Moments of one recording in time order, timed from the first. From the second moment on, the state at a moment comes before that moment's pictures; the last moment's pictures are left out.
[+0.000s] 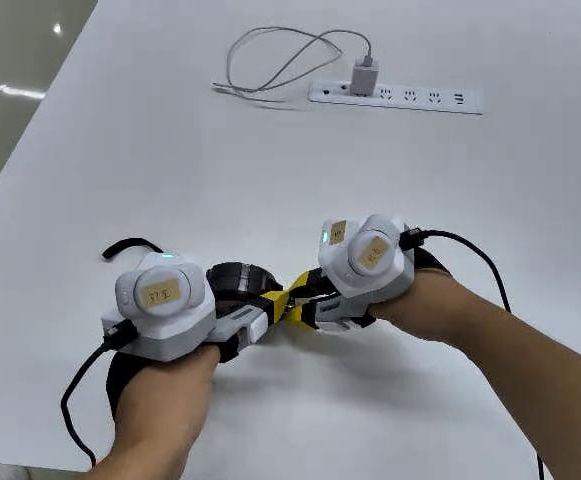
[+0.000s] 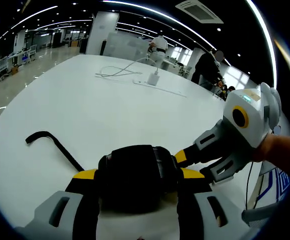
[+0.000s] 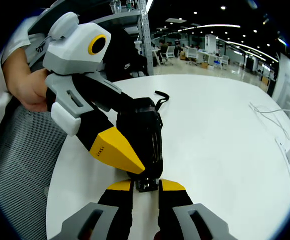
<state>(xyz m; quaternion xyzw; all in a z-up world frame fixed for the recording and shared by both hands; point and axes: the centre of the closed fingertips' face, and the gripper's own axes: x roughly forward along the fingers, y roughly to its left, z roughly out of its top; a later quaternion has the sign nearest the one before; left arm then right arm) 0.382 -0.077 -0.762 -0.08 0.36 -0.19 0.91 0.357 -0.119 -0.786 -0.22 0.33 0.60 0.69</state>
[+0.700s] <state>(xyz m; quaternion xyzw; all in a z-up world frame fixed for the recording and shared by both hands) 0.377 -0.077 -0.754 -0.05 0.36 -0.21 0.91 0.355 -0.127 -0.778 -0.20 0.33 0.58 0.72</state>
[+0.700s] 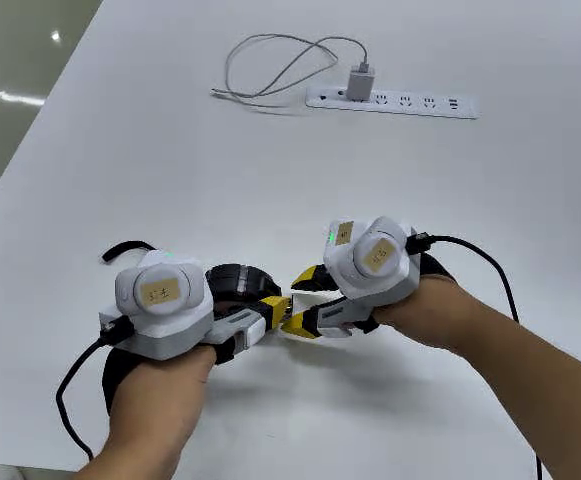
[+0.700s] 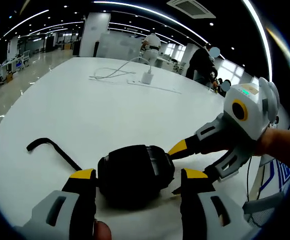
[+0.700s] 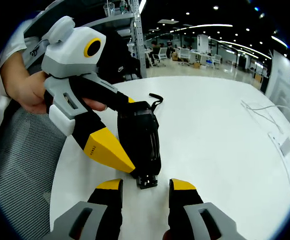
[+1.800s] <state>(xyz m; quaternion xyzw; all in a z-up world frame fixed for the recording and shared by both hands) 0.341 -0.060 -0.718 0.02 0.31 -0.33 0.89 0.336 -0.192 -0.741 -0.16 0.32 0.48 0.80</state>
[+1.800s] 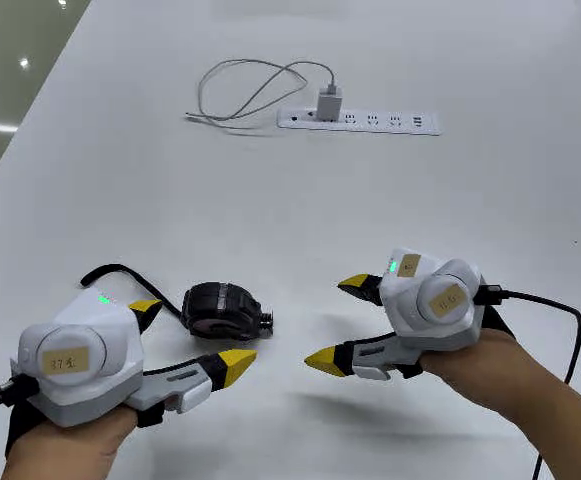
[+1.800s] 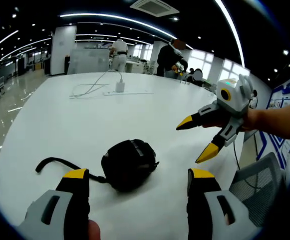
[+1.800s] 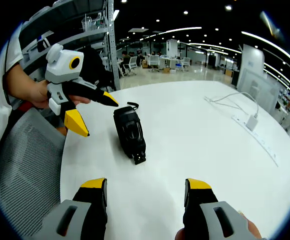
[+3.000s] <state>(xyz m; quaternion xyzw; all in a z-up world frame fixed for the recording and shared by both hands) 0.315 -0.018 -0.705 0.07 0.29 -0.39 0.87 0.293 -0.256 -0.720 -0.14 0.33 0.43 0.83</state>
